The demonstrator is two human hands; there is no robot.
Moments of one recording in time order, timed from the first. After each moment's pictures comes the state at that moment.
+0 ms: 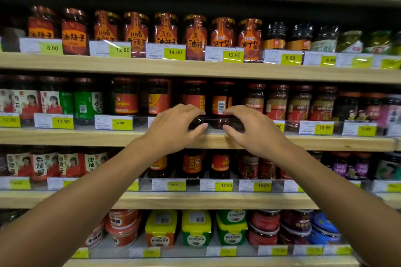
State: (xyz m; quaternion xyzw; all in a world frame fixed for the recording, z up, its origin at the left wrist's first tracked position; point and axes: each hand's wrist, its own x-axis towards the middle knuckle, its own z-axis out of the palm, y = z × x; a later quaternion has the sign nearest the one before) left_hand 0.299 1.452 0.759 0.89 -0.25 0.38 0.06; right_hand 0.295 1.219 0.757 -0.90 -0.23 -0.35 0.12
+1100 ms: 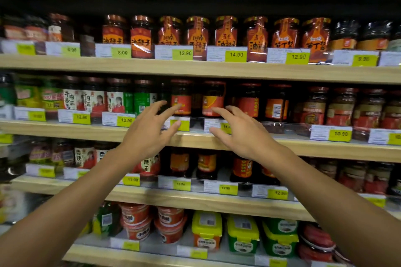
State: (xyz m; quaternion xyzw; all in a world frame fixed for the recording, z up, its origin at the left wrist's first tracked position) left_hand 0.283 1.630 0.737 0.92 -0.10 0.36 0.12; right_hand 0.304 1.376 0.757 -0.93 -0.24 -0.27 0.10
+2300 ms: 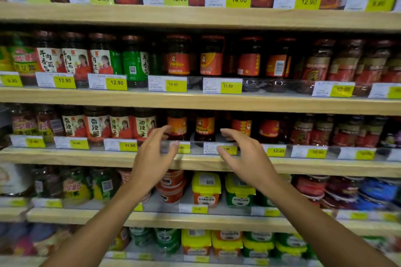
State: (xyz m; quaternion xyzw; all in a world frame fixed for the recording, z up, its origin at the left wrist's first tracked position) left_hand 0.283 1.621 0.584 0.87 -0.10 0.34 0.35; right_hand 0.284 1.363 0.606 -0.89 -0.23 -0.25 0.30
